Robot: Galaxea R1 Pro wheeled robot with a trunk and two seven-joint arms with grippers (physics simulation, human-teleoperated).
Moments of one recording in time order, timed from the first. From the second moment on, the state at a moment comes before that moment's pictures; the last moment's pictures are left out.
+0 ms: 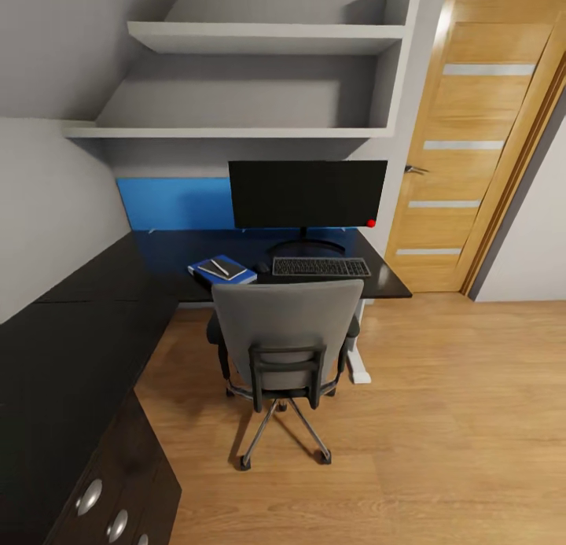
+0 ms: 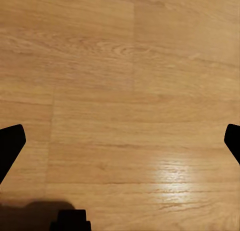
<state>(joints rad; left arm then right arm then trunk) 0.03 0.03 -0.40 -0.02 0.60 -1.05 0.20 -0.19 -0.02 1.13 -0.01 -0.91 -0.59 -0.26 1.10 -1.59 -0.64</state>
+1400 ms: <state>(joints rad) 0.03 0.03 -0.40 -0.02 0.60 -1.05 0.20 -0.19 -0.02 1.13 -0.01 -0.91 -0.59 -0.26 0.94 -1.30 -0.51</state>
